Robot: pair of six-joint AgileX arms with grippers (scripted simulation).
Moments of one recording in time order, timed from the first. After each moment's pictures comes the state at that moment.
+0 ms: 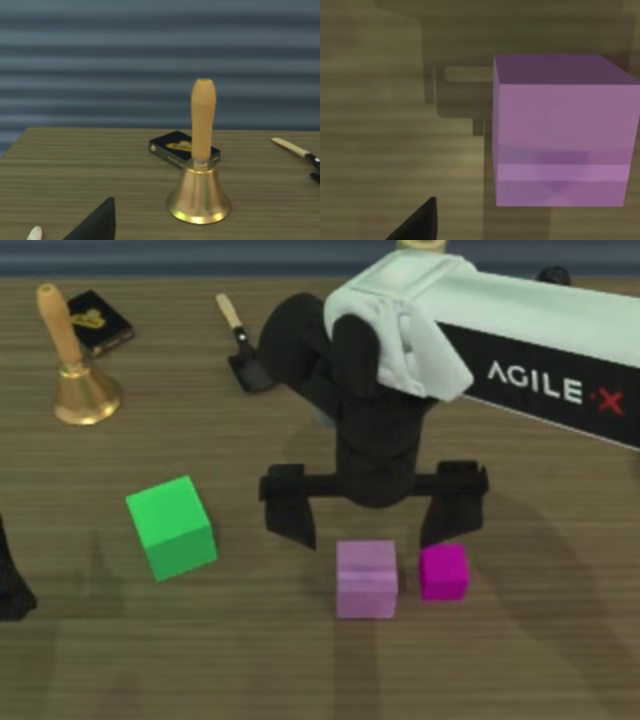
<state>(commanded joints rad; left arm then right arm) 0.02 0.00 0.00 0.00 0.00 0.00 0.79 2.11 1.78 -1.22 0.02 0.79</state>
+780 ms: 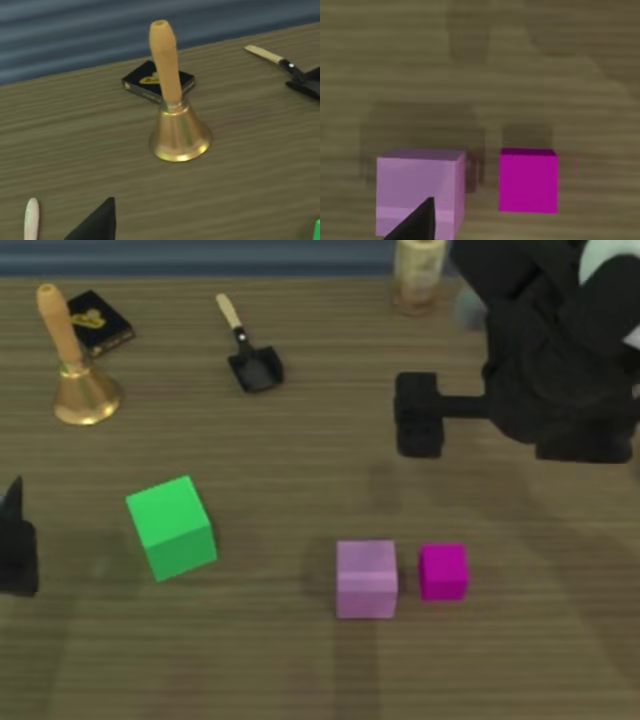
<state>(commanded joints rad) -0.06 0.38 0.34 -0.24 0.00 0.17 0.61 1.66 1.44 -1.00 0.13 0.59</state>
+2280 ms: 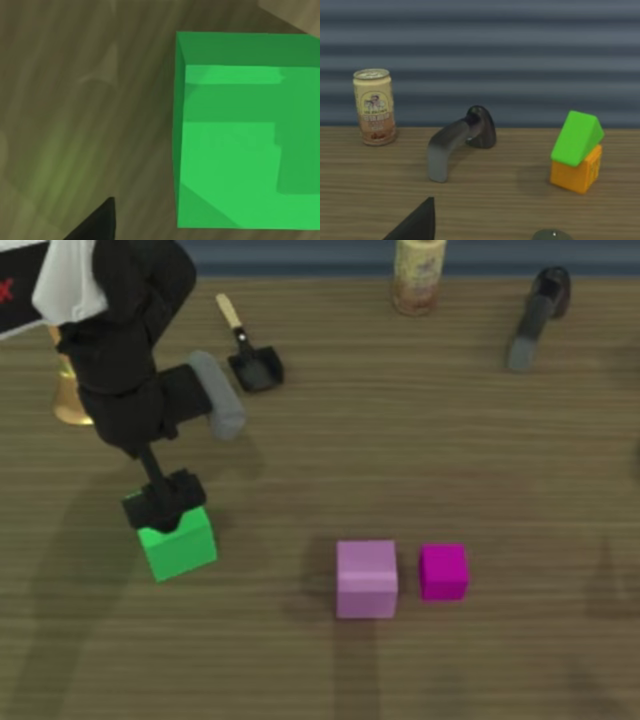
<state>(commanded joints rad) -0.35 1.94 1.50 -1.13 0.00 0.79 0.01 0.00 0.00 0.00 0.00 0.00</state>
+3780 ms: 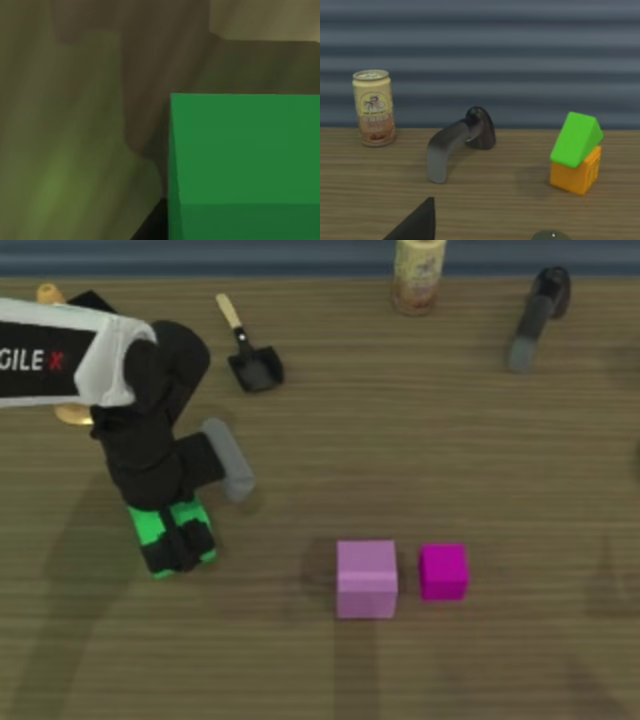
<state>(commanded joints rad) -0.35 2.06 1.29 -0.80 0.00 0.79 0.01 0.00 0.00 0.00 0.00 0.00</state>
